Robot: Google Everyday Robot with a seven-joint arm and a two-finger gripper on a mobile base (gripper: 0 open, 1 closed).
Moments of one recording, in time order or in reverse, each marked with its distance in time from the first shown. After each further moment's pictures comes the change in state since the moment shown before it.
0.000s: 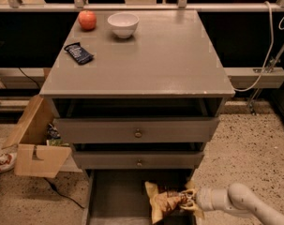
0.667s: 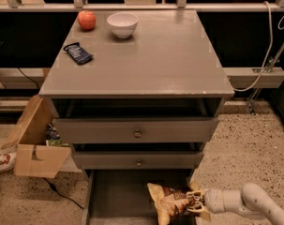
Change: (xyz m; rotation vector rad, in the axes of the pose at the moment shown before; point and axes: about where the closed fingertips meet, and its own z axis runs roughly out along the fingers) arm -0.037 0.010 -0.052 -0.038 -0.176 -0.031
